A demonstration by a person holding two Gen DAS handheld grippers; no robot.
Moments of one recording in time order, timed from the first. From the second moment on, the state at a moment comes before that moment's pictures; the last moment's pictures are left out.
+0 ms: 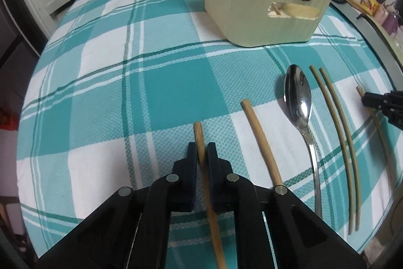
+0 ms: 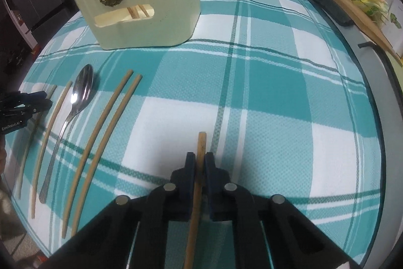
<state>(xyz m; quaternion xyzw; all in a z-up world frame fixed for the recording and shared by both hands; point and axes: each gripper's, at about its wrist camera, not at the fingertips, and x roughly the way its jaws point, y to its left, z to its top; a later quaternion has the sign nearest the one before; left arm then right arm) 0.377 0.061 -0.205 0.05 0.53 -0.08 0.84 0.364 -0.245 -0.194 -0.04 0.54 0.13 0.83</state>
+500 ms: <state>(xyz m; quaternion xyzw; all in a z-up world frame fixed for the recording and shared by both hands) 0.293 0.089 -0.071 -0.04 0.35 -0.10 0.93 0.309 -0.250 -0.083 0.05 0.39 0.19 0.90</state>
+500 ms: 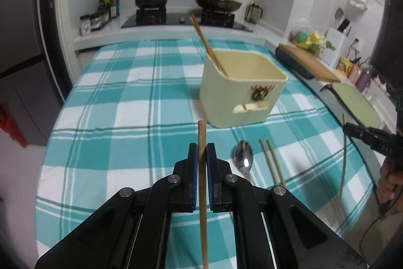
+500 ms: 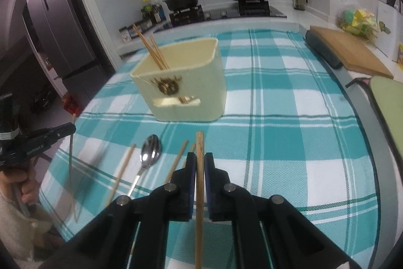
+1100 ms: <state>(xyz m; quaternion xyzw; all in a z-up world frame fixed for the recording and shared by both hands) 0.240 0.102 -0.019 -0.09 0.26 -0.12 0.95 0.232 -0.239 0.001 0.02 0.22 0.19 0.96</state>
